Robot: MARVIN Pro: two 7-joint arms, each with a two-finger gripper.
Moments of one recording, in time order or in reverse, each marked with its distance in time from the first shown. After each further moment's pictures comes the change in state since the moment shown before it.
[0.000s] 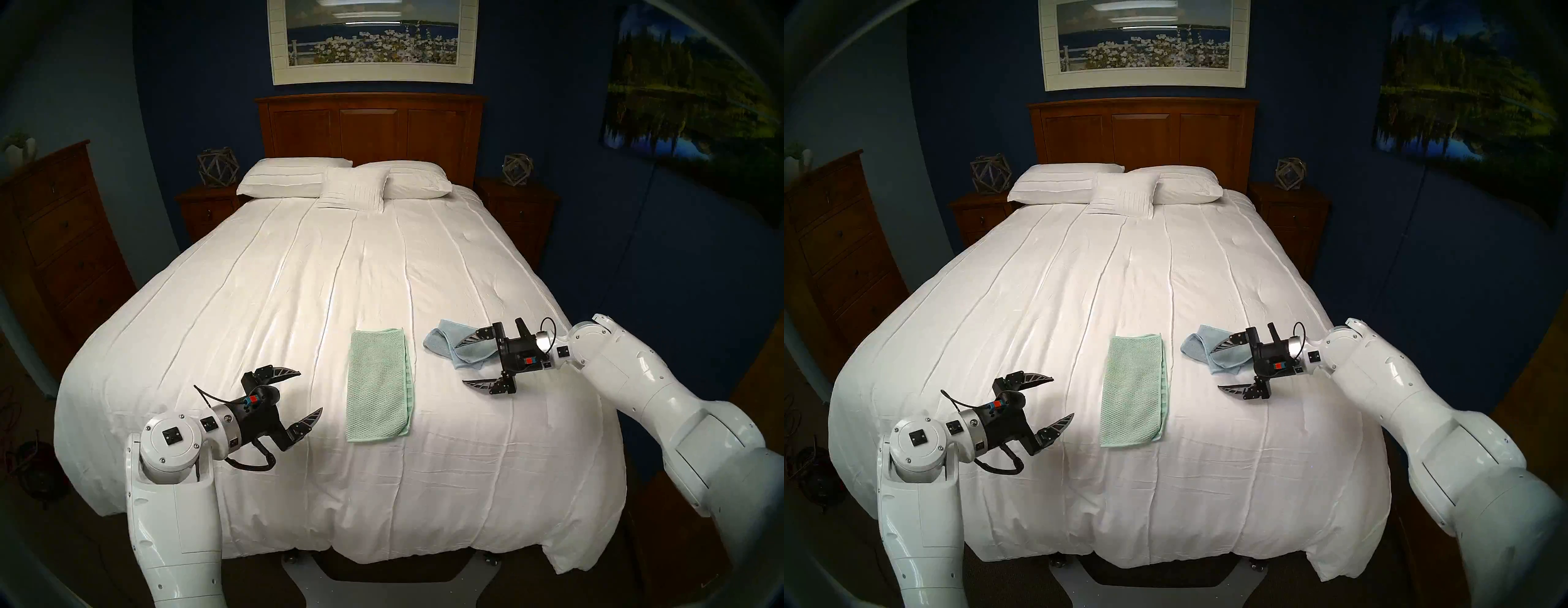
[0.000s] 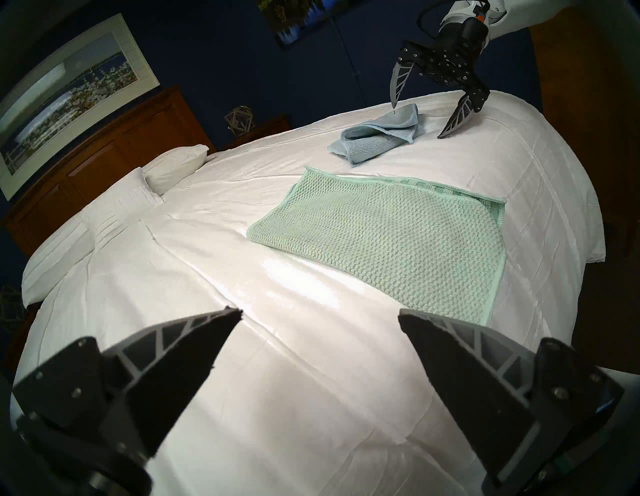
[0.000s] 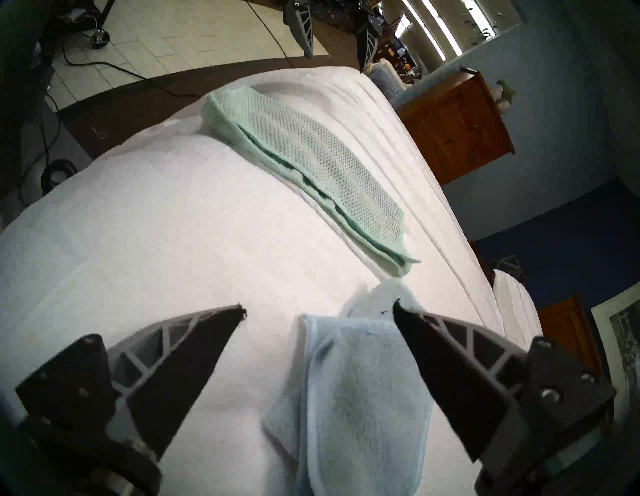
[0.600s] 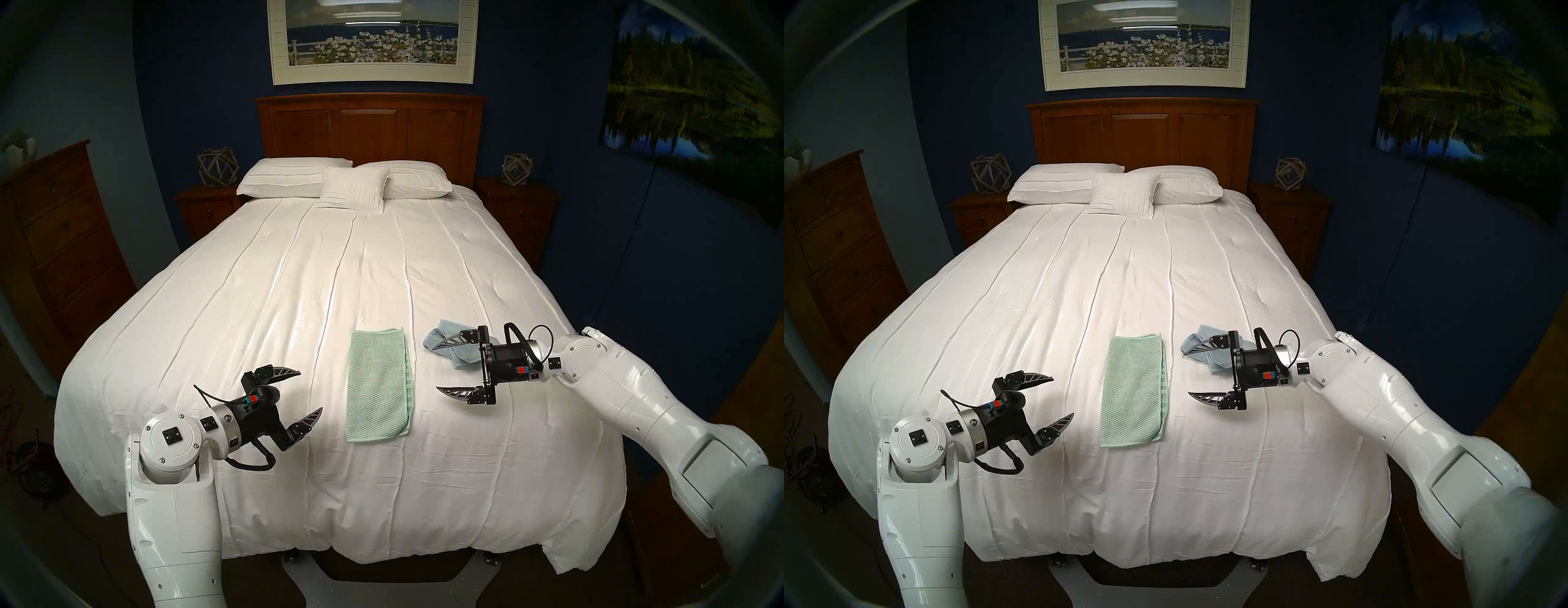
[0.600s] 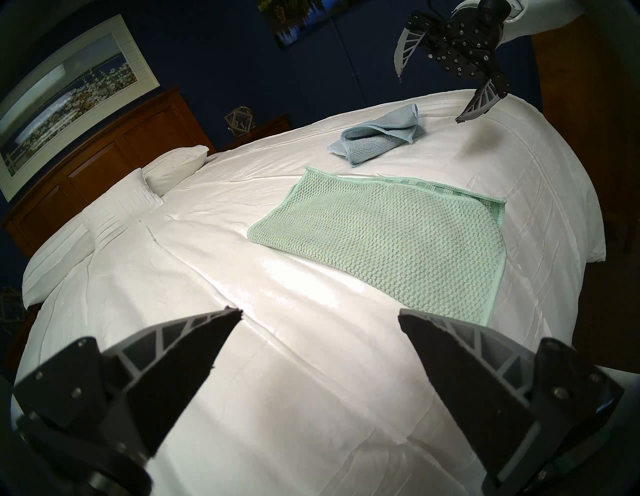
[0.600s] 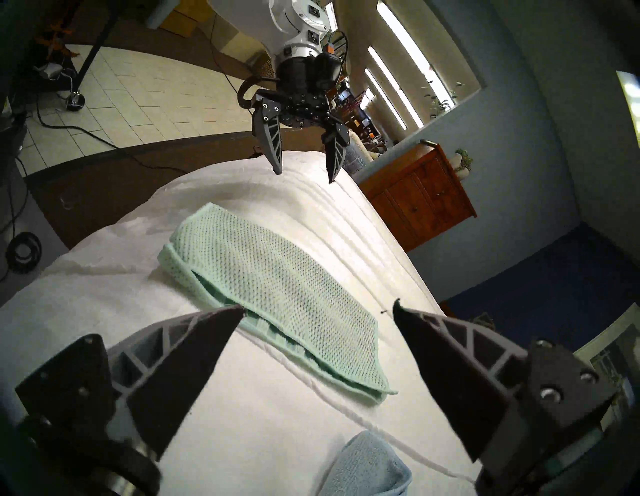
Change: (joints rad) left arm 0.000 0.000 0.000 -0.001 0.000 -0.002 -0.001; right arm -0.132 0.103 0.029 -0.230 0.195 0.038 0.011
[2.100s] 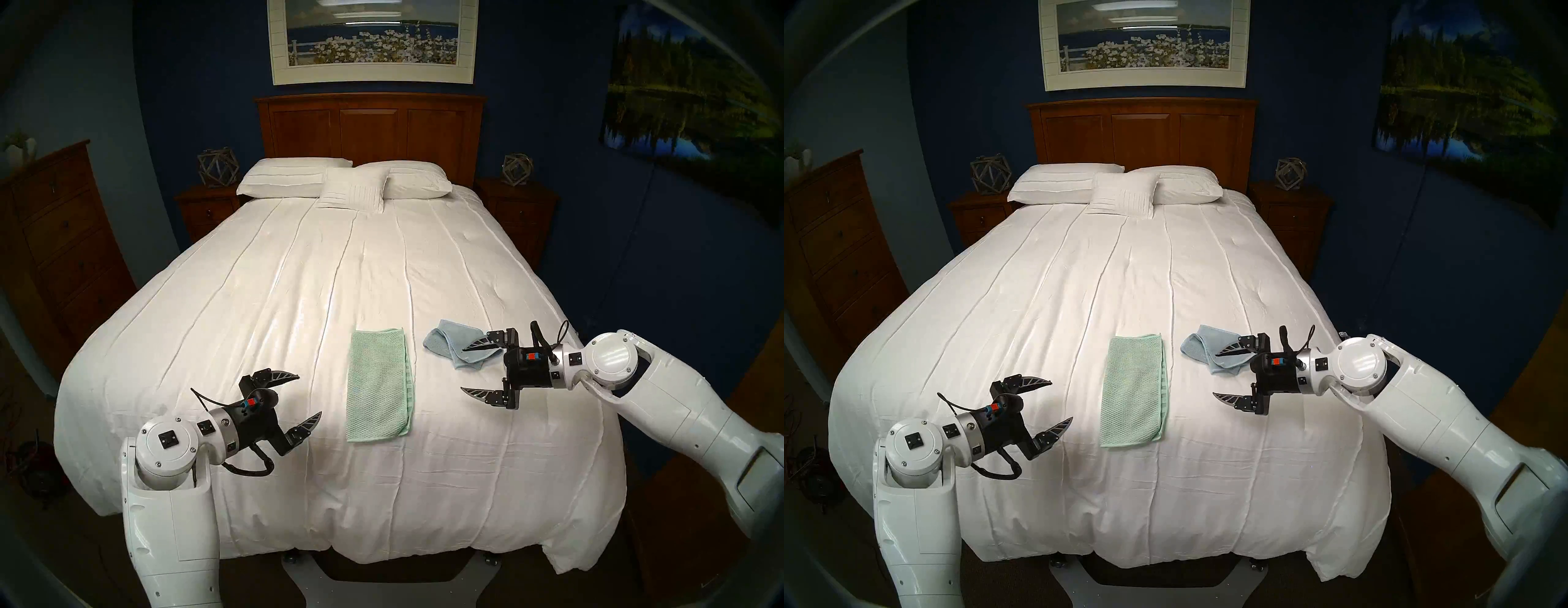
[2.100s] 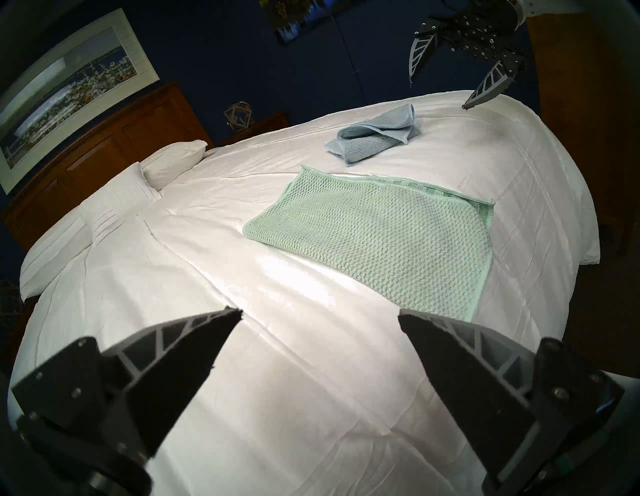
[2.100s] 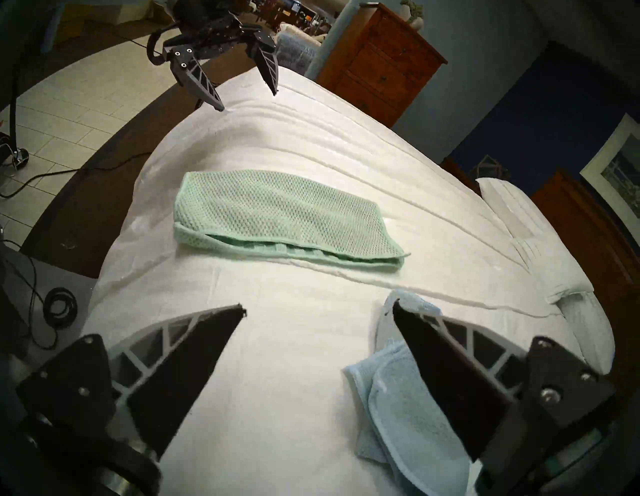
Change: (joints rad) left arm 0.032 0.000 0.004 -0.042 -0.008 0.037 -0.006; right arm -0.103 0.246 -0.014 -0.392 0.099 0.713 -0.151
